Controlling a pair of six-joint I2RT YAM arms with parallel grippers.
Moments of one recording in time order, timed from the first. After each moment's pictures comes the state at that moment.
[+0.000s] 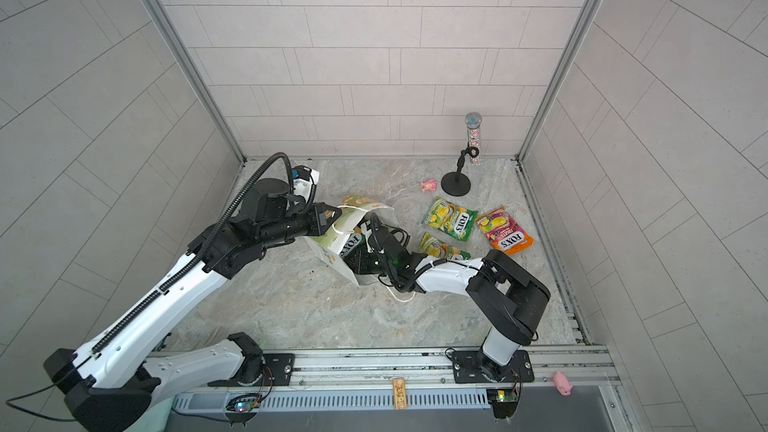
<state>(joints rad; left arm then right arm) -0.62 1.10 1.23 -0.62 0.20 -0.59 0.85 1.64 0.82 0.26 -0.16 0.85</state>
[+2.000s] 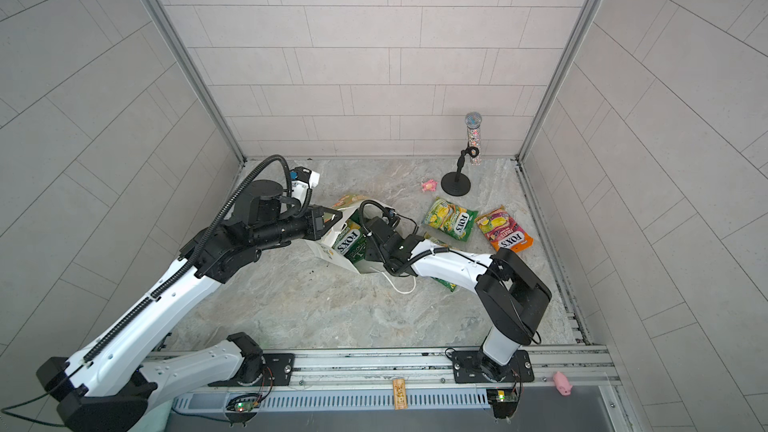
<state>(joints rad) -0.62 1.07 1.23 -0.63 0.27 -0.55 0.82 1.64 1.05 -0.29 0.21 0.87</state>
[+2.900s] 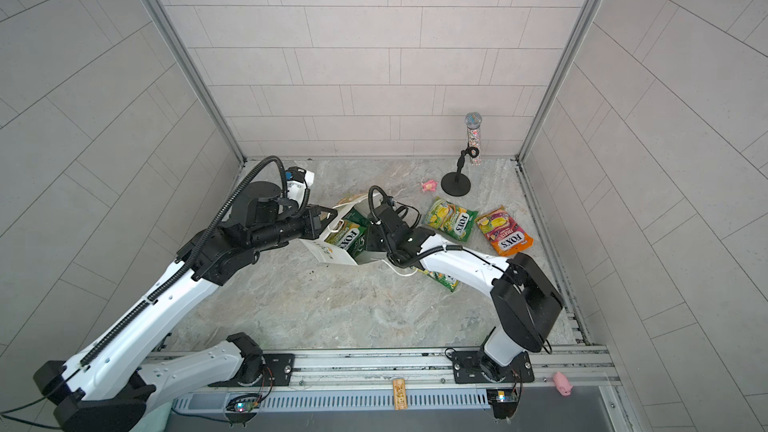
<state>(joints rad) -0.62 1.05 1.22 -0.64 0.18 -0.55 0.77 1.54 1.07 -0.25 0.08 0.75</state>
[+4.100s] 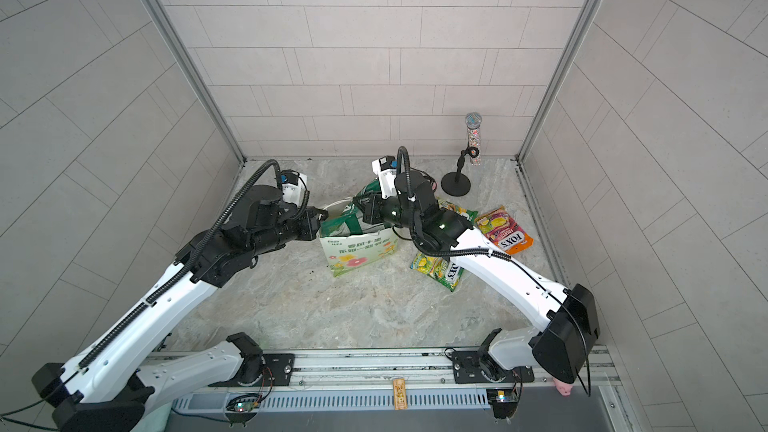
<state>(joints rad) -0.62 1.04 1.21 -0.70 0.03 -0.54 0.69 1.35 1.28 -0.19 -0.25 0.63</state>
